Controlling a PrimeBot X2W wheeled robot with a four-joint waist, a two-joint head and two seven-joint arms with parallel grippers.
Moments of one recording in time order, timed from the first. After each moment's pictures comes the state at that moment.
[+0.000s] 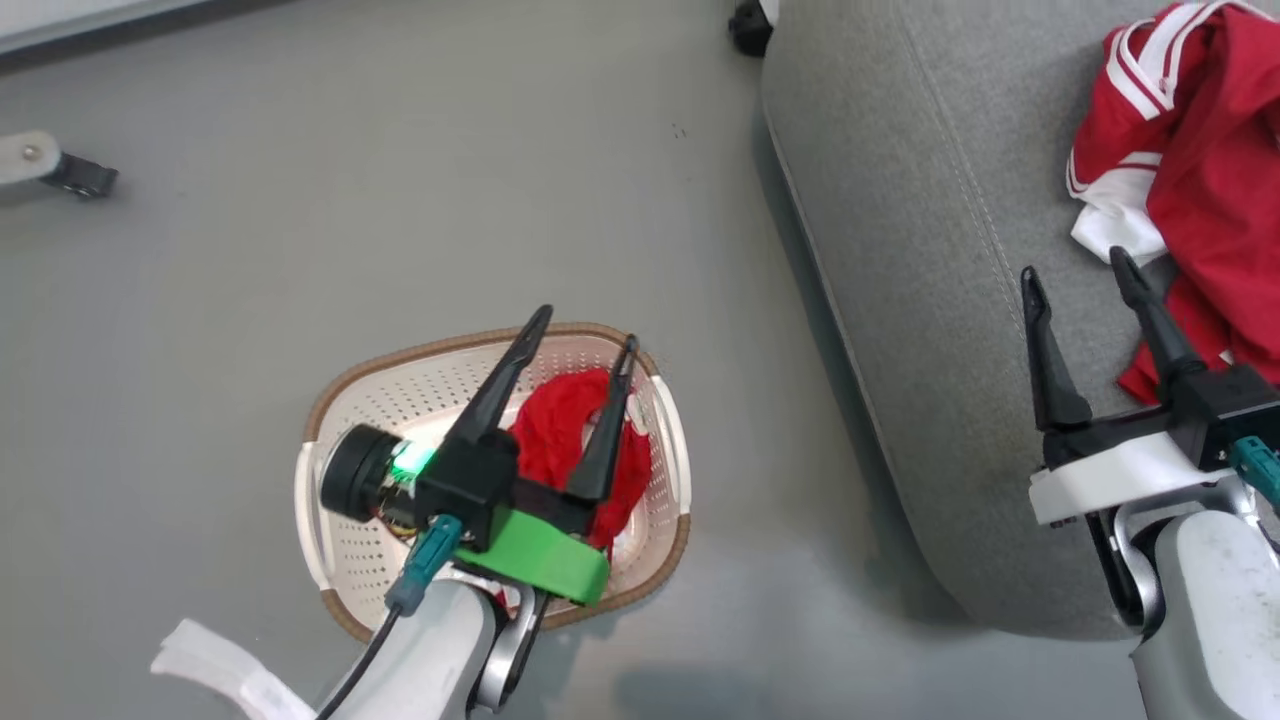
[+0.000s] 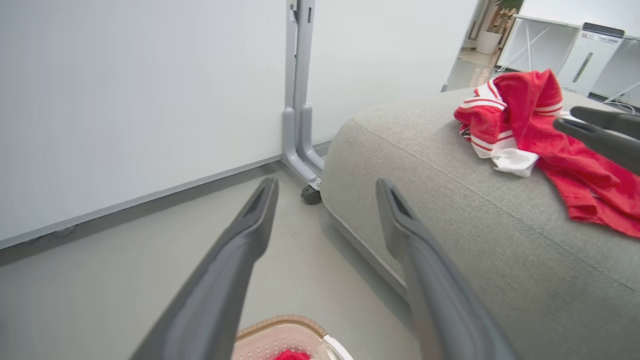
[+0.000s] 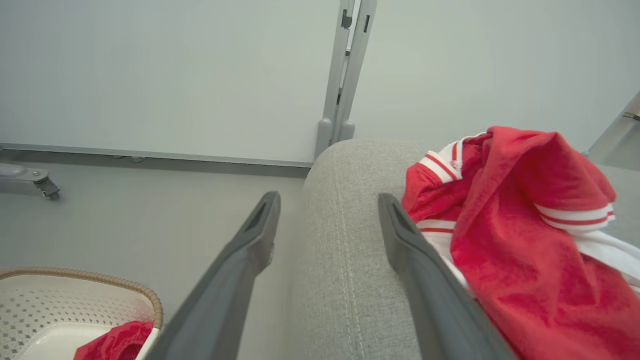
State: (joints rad) left arm -0.37 0.16 -0.62 0.16 -0.30 0.10 -0.26; right arm -0.28 -0.15 -0.04 0.12 0.06 0.13 -0.26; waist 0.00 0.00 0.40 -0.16
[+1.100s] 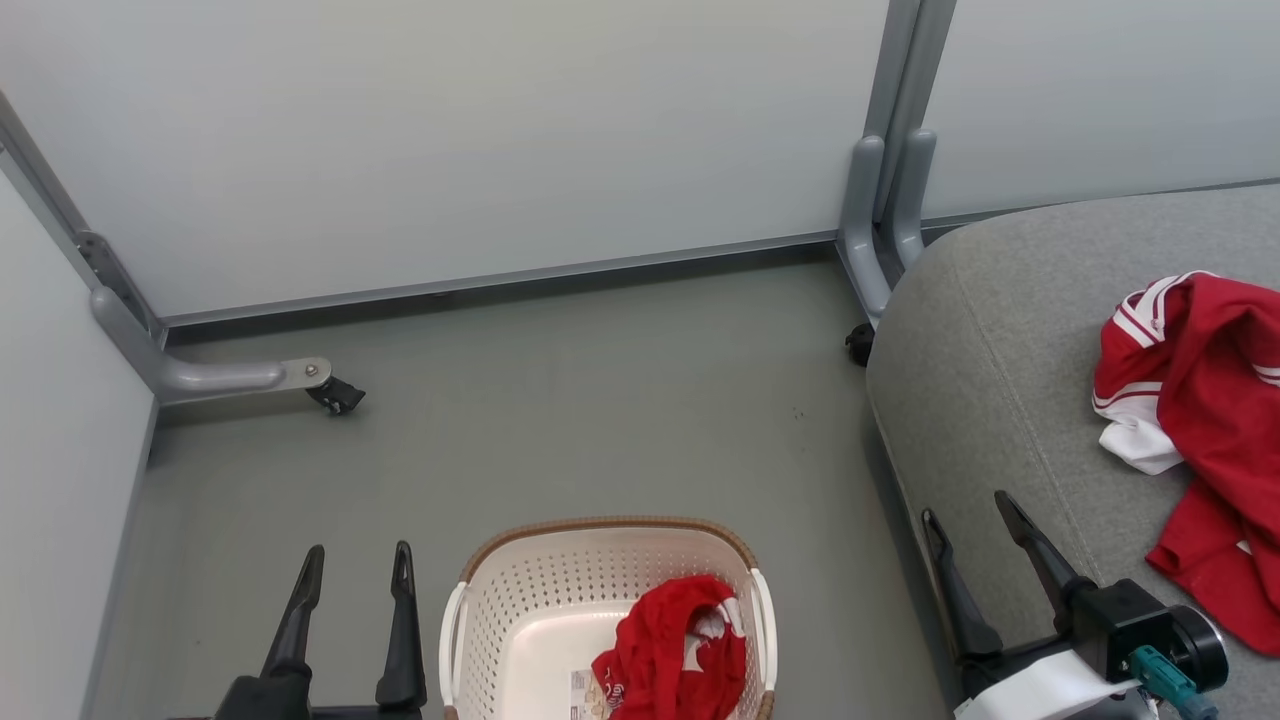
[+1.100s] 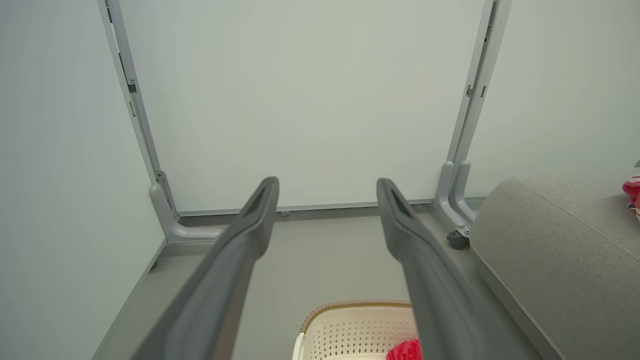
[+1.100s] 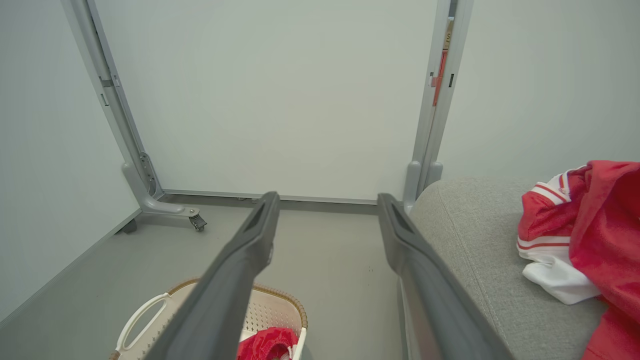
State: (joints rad) left arm 0.17 0.06 -0.11 0.01 -0.15 0.00 -0.26; right arm 0.07 -0.06 0.07 0.08 0.10 0.13 -0.26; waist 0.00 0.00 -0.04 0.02
